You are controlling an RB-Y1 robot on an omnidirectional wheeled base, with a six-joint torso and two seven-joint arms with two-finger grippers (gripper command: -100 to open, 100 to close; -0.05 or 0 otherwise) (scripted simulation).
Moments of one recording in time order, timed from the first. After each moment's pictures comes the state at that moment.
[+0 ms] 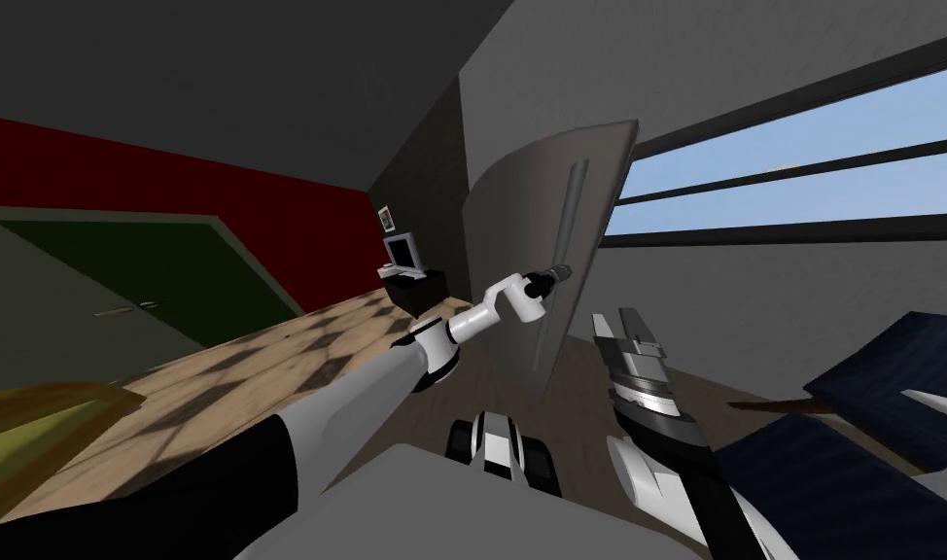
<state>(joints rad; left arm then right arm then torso) -1.22 0.08 -0.72 -1.34 0.08 0.61 -0.12 0.45 -0.02 -0.06 -2.20 0.11 -0.56 -0.03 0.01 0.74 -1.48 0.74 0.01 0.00</state>
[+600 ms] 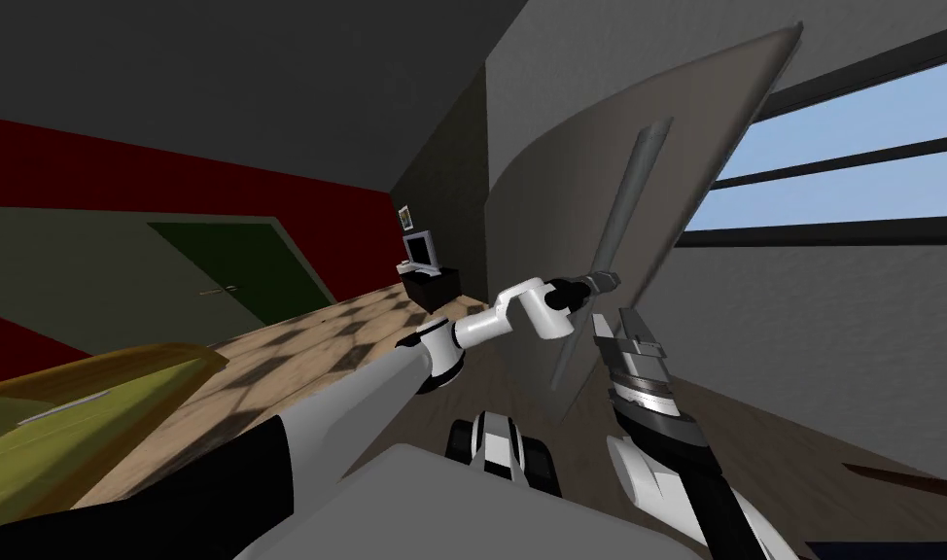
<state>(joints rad) -1.25 0.03 -0.80 -1.42 0.20 0.60 -0.16 0.45 -0.02 -0.06 -2.20 0.11 -0.56 -0.03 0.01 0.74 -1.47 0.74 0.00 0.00</state>
